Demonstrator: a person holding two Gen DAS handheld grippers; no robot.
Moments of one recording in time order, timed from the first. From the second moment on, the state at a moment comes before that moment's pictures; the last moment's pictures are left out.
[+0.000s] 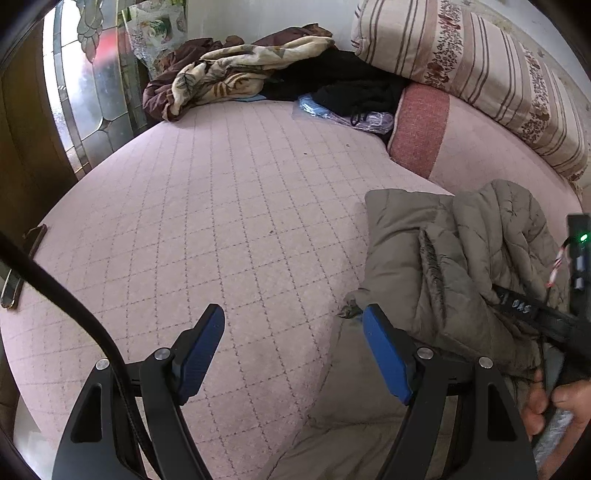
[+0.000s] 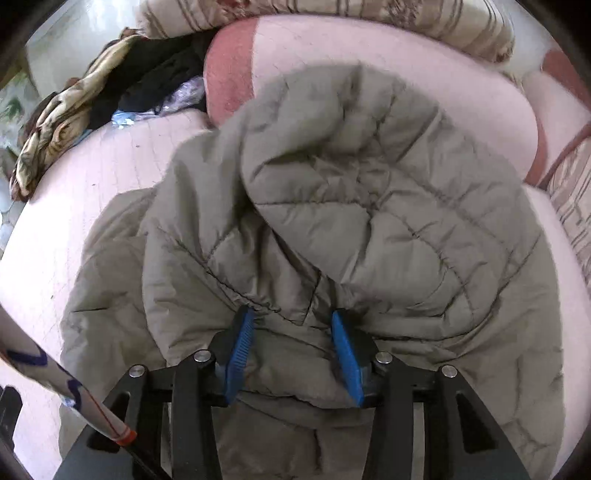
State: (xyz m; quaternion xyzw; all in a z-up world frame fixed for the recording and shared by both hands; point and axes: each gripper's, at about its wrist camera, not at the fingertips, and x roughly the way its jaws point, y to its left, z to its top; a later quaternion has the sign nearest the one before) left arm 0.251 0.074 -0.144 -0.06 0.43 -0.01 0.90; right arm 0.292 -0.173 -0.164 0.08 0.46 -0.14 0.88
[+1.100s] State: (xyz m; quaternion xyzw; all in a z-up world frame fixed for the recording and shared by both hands) left arm 0.235 0.054 -0.137 -0.04 0.42 -0.07 0.90; right arm 0.115 -0.284 -0.142 0.11 0.44 -0.24 0.86
